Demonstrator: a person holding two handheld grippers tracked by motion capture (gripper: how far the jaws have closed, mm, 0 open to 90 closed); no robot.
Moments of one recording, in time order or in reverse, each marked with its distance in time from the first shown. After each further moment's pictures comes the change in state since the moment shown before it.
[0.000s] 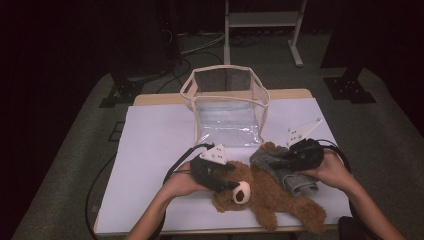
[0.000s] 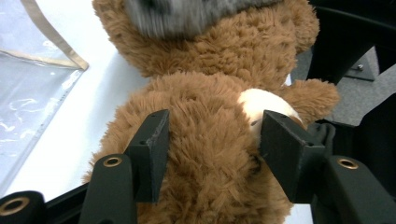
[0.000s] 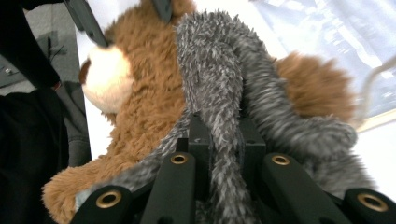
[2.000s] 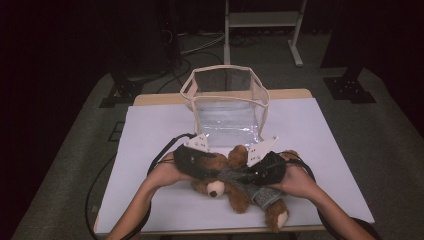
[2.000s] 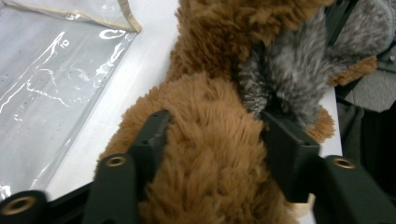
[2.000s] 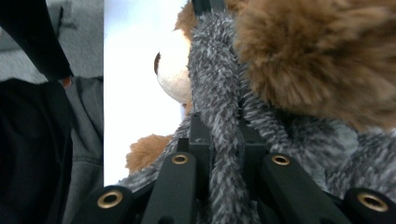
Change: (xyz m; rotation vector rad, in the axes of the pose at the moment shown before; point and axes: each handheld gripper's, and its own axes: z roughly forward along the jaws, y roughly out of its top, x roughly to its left) left arm 0.026 -0.023 -0.034 0.045 0.074 -0.066; right arm 0.054 0.046 0.061 0.028 0.028 -0.214
